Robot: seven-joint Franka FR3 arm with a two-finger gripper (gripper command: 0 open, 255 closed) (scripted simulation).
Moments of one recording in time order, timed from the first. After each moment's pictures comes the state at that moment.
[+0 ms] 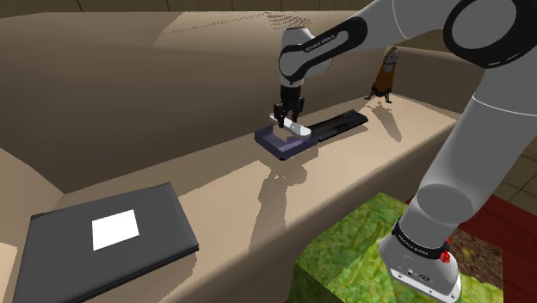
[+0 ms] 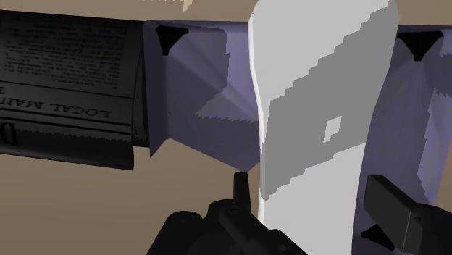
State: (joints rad) arm -0.13 0.02 0.00 -2.09 -0.01 2.11 0.04
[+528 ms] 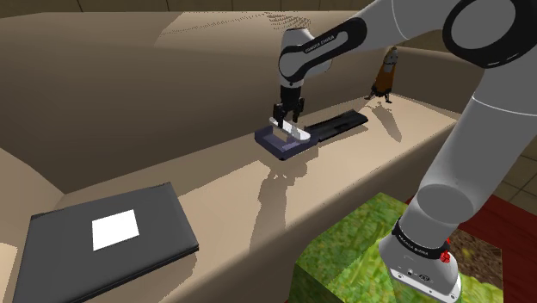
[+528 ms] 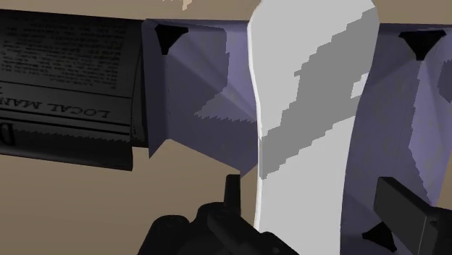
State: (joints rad) arm -0.13 0.02 0.00 -2.09 -0.01 2.12 0.04
